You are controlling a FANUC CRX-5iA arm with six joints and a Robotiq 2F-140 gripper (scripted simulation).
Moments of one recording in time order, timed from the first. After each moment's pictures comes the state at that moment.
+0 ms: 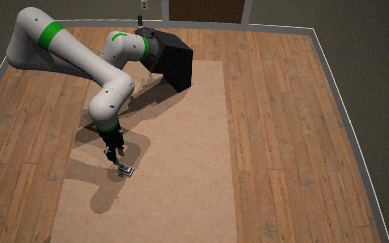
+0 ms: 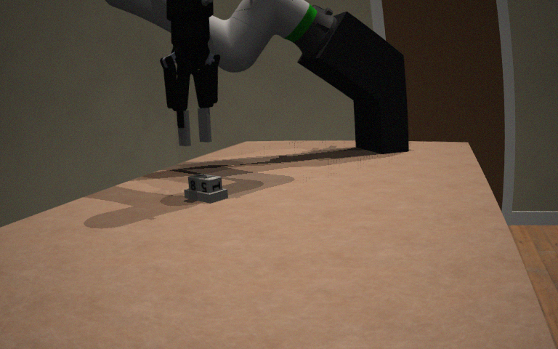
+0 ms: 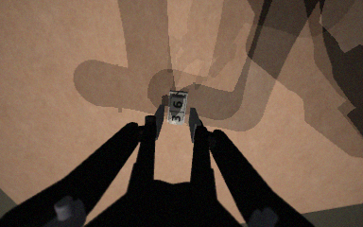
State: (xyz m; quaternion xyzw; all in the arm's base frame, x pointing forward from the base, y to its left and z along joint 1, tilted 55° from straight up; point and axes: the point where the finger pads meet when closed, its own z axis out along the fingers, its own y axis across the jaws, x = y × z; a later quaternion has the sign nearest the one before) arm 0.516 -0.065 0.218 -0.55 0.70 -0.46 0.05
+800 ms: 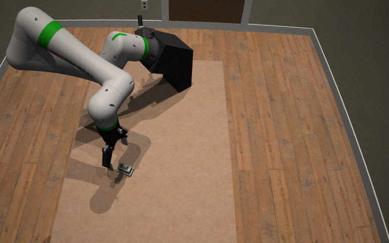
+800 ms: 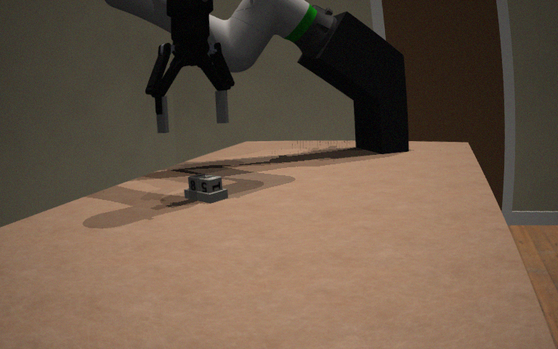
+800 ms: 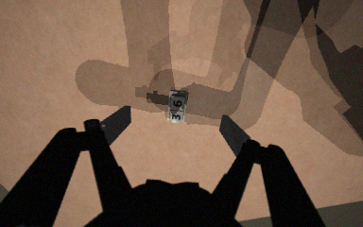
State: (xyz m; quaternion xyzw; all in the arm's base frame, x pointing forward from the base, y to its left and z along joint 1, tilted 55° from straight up) arm 0.511 -0.060 0.223 -0.55 0.70 -0.46 0.05
